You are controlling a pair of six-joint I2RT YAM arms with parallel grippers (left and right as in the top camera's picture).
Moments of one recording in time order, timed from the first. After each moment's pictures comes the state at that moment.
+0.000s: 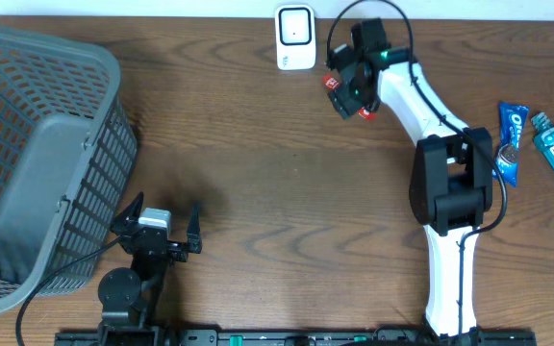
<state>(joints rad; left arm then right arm) -0.03 0.02 0.04 -0.15 0.13 0.06 0.23 2.37 1.93 -0.77 -0.02 -0.36</state>
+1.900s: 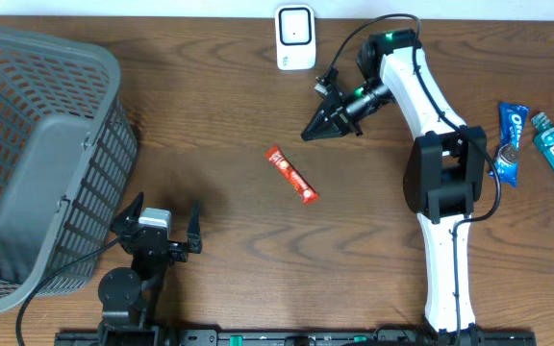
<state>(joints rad) -0.03 0.02 0.04 -0.15 0.13 0.06 0.21 2.50 2.26 -1.70 -1.07 -0.07</state>
